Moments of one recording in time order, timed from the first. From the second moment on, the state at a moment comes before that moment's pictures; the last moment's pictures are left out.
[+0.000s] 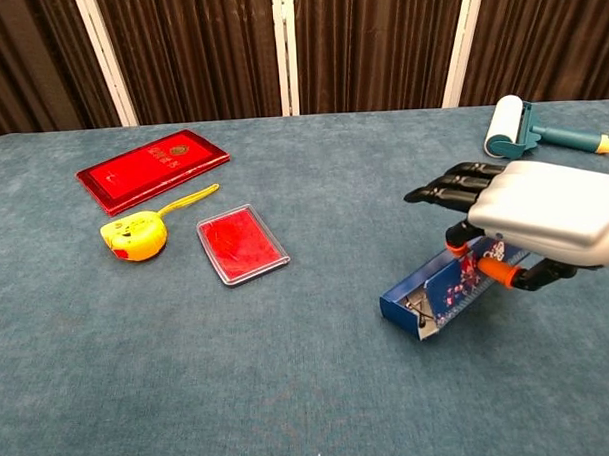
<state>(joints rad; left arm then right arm) -0.15 -1.04 -0.06 -1.88 1.26 1.41 0.36 0.64 -1.47 -0.05 -1.41 -1.61 1.11 -0.45</state>
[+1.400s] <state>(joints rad) -0.15 -1.05 -0.06 -1.88 1.25 1.41 0.38 0.69 -1.40 0.03 -1.61 -1.44 0.91 -0.65</state>
